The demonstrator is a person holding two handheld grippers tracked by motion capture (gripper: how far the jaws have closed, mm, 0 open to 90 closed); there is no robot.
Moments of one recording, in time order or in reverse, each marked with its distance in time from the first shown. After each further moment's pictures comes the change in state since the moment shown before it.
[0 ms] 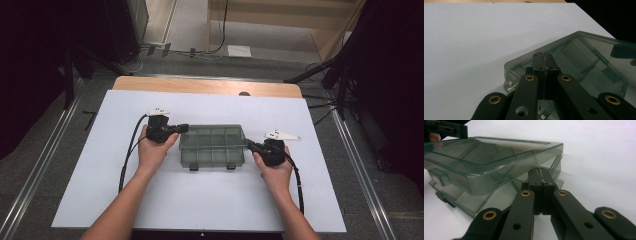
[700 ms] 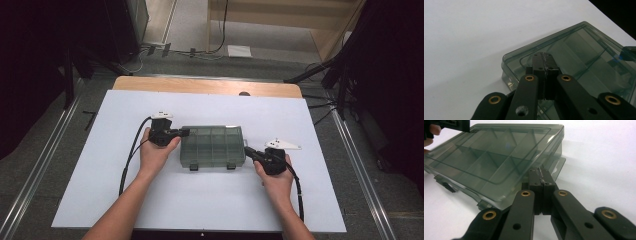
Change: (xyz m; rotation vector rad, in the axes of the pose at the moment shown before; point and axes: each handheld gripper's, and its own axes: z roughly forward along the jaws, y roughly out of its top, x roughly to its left) left arm -0.003 -0.008 0.007 0.044 0.017 0.004; right arm 0.005 -0.022 -0.007 0.013 -0.018 0.000
